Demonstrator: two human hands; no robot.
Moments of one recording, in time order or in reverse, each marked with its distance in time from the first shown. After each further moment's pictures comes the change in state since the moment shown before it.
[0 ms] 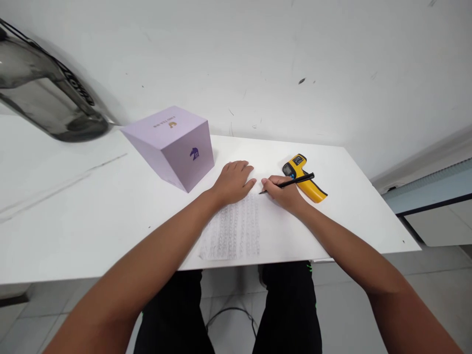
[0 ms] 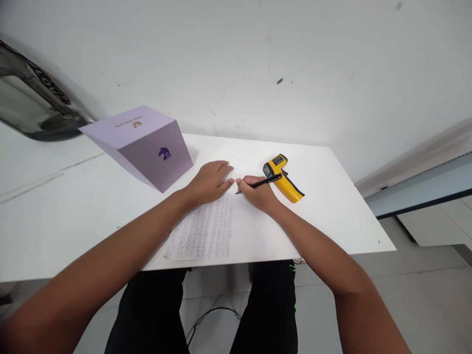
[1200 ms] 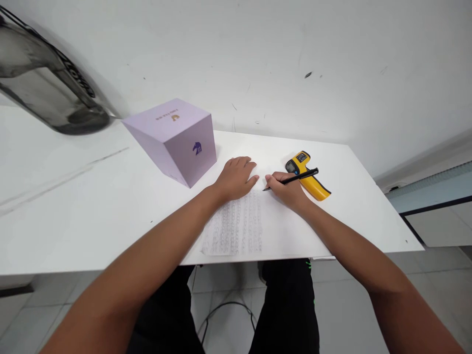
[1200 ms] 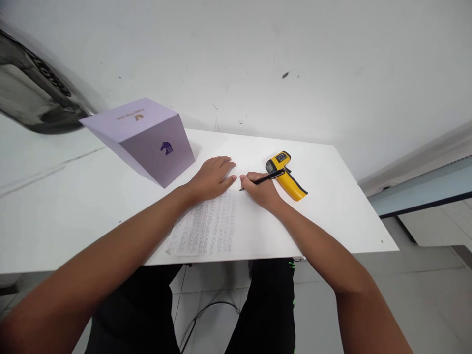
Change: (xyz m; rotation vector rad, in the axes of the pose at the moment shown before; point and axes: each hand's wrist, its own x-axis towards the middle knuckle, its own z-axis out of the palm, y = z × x) left_hand 0.000 0.002 -0.001 -0.019 -0.007 -0.018; right_hand 0.000 0.000 0.001 -0.014 0.062 0.012
